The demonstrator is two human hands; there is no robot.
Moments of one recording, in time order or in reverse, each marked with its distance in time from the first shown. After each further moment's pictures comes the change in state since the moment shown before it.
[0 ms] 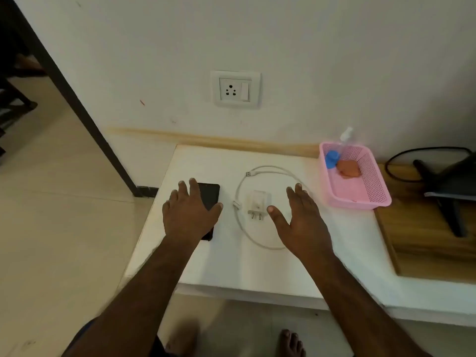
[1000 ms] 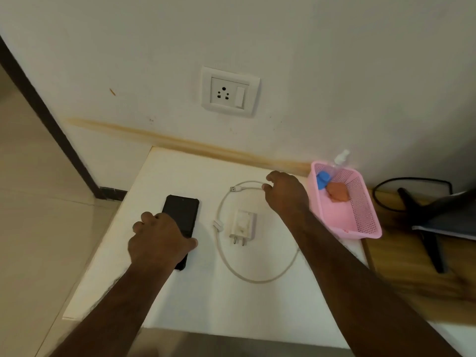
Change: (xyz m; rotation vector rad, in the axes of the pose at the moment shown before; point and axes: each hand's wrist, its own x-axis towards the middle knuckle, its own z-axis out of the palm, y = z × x) left_hand 0.028 -0.006 0.032 -0.015 -0.091 -0.215; right_hand 0.161 0.009 0.020 -0.248 -0.009 0.024
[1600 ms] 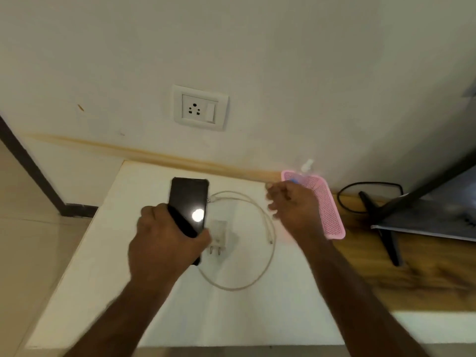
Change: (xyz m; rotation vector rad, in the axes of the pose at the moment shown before) left_hand -0.040 0.045 -0.024 -0.390 0.331 0.258; right_hand -0.076 0.017 -0.088 0.702 0.160 0.141
